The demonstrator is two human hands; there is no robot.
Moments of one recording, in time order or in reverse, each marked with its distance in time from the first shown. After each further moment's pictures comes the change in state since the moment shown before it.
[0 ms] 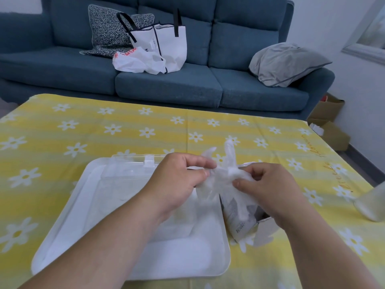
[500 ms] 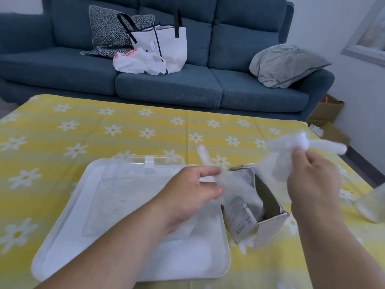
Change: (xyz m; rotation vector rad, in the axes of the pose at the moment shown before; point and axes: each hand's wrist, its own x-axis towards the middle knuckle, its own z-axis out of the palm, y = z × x) left_hand -0.008 -0.007 0.012 0.002 -0.206 -0.146; right_hand 0.005 -0.001 -0.025 0.208 0.542 0.023
